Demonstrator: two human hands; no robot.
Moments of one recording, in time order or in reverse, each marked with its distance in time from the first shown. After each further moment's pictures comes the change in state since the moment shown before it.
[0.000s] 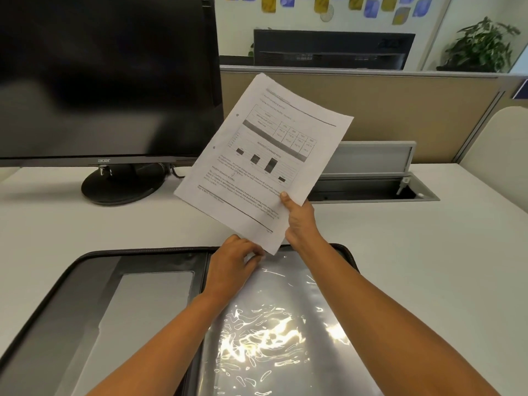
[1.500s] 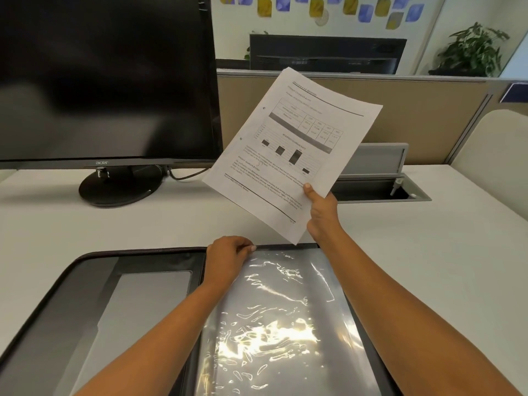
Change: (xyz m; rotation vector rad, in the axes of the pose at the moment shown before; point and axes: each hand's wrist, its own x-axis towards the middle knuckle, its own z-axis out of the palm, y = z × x) left_hand 0.014 0.003 -0.005 -0.114 -0.097 -0.317; right_hand 0.001 -0.037 -0.026 -0.027 0.080 -0.122
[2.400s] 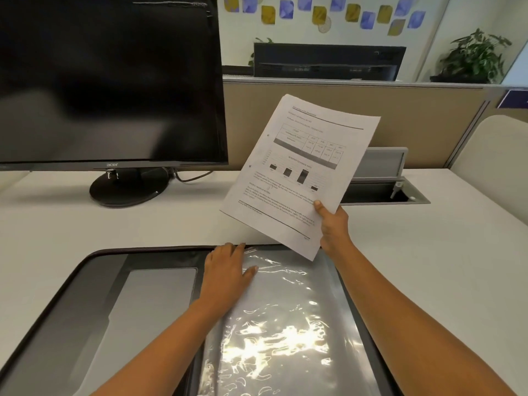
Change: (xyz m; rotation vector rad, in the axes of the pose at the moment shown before) left_hand -0.030 -0.018 0.003 0.569 -0.047 0.109; right_hand -0.012 0.006 -0.030 -0.175 0.069 -0.019
